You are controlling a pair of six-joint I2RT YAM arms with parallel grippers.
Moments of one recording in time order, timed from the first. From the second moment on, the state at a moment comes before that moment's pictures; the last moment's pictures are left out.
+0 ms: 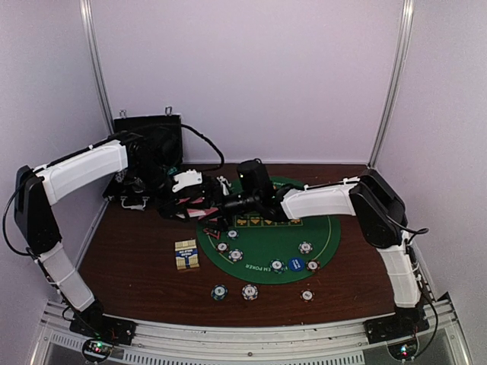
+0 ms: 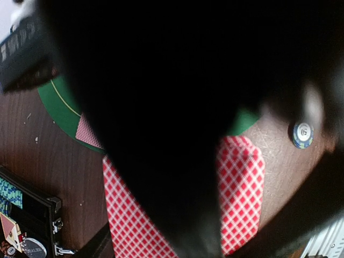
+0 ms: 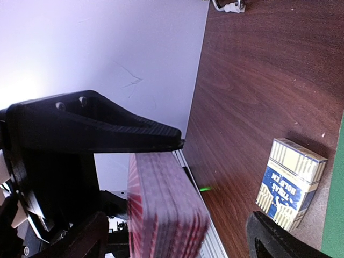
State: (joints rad) left arm -0.55 1.69 1.51 -1.05 0.25 0.77; right arm 0.87 2.23 1.63 0.32 -0.76 1.24
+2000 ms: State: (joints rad) left arm -0.55 1.68 1.51 -1.08 0.26 0.77; right arm 0.82 2.14 1.55 0.30 -0.75 1.26
